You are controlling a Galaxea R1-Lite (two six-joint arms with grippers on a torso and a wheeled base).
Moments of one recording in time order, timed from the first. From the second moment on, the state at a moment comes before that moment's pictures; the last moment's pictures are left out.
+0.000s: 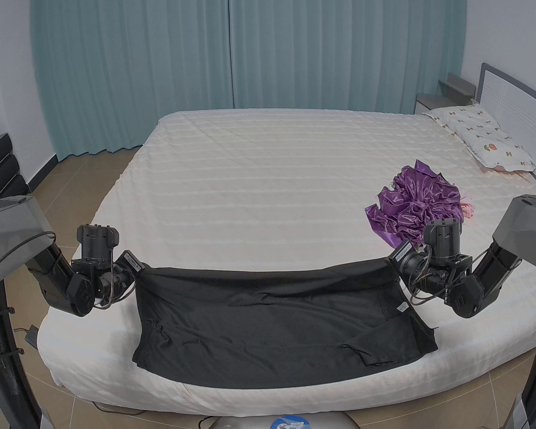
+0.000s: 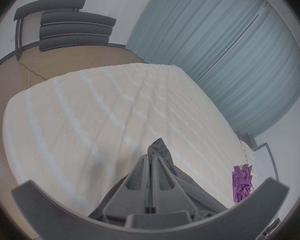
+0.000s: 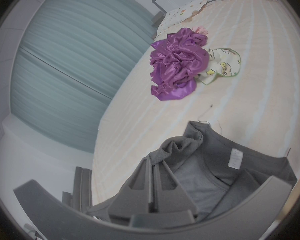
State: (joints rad) left arm -0.05 2.16 -0.75 -0.77 0.11 -0.84; right arm 0.26 2.18 -0.73 -0.94 -0.06 1.00
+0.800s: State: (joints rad) left arm -0.05 2.17 -0.80 -0.80 0.11 -0.88; right arm 0.26 2.20 -0.76 -1.22 -0.02 0.96
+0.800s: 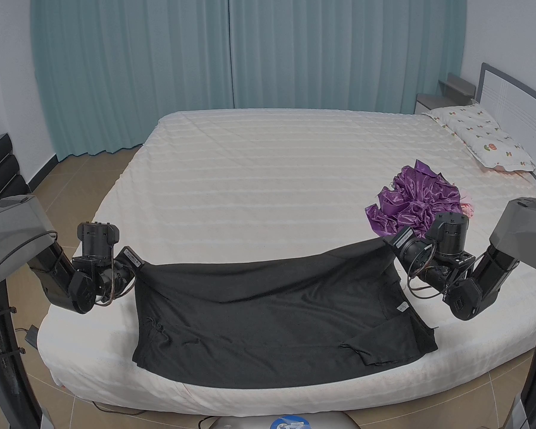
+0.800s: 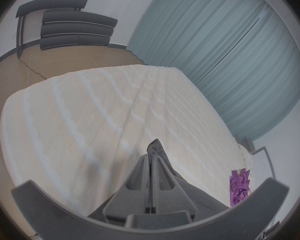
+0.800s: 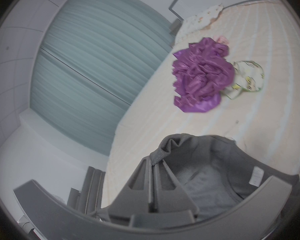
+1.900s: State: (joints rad) left arm -0.05 2.19 -0.57 -0.87 0.10 -0.67; right arm 0.27 2.25 -0.42 -1.26 -0.01 0.77
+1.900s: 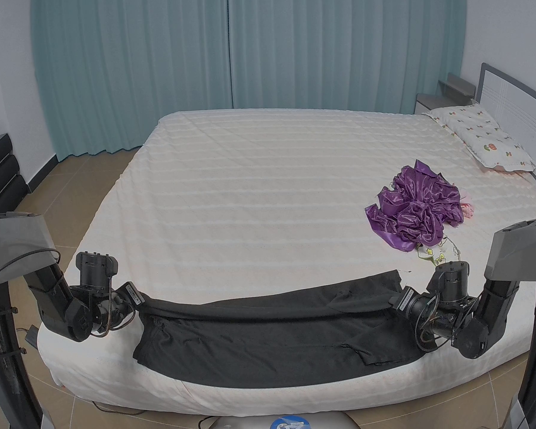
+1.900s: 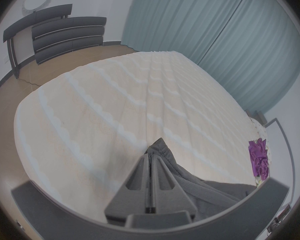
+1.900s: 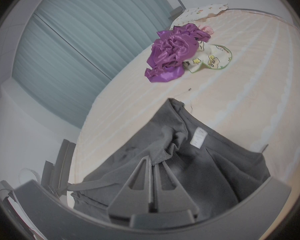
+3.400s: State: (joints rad) left arm 0.11 2.14 -0.33 -0.94 -0.38 -0.33; right arm 0.21 2.23 -0.08 -1.55 0.11 0.87
